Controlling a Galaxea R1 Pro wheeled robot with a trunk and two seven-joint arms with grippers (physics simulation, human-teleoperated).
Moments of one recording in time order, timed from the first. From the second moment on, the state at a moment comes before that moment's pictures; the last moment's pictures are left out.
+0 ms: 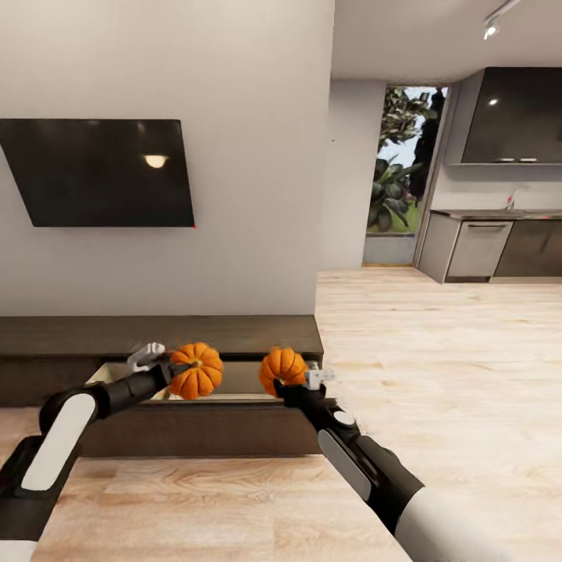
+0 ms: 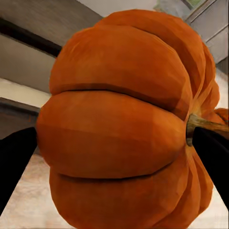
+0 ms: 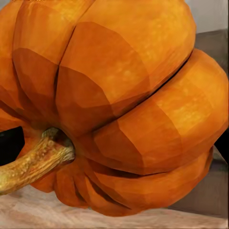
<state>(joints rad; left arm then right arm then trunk) -0.46 0.28 0.03 -1.48 1.00 0.87 0.13 -0.64 0.02 0.67 -0.94 -0.67 0.10 -0.20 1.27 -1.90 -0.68</state>
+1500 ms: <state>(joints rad) -0.47 -0.01 -0.07 -1.40 0.37 0.53 0.19 -0.67 0.10 0.67 -0.81 -0.59 -0.18 -0.23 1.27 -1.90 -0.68</state>
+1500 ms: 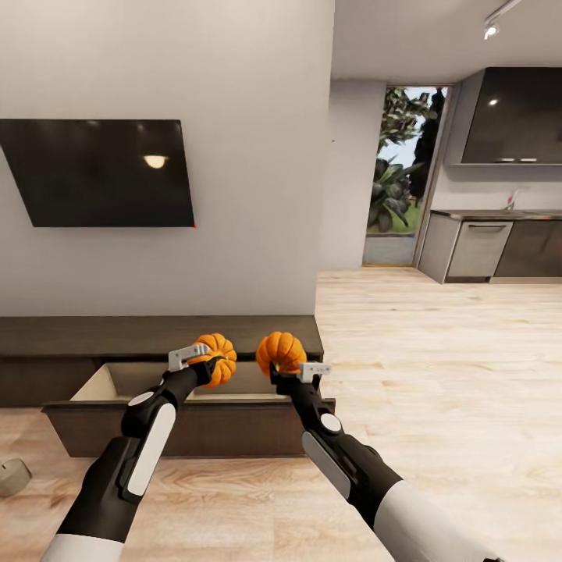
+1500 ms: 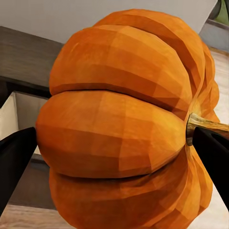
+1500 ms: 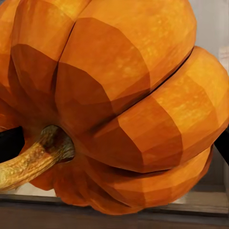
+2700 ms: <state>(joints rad) -0.47 0.00 -0.06 -1.44 0.37 0.60 0.19 -0.68 0.10 0.67 -0.82 -0.61 -0.07 -0.25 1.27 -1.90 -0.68</state>
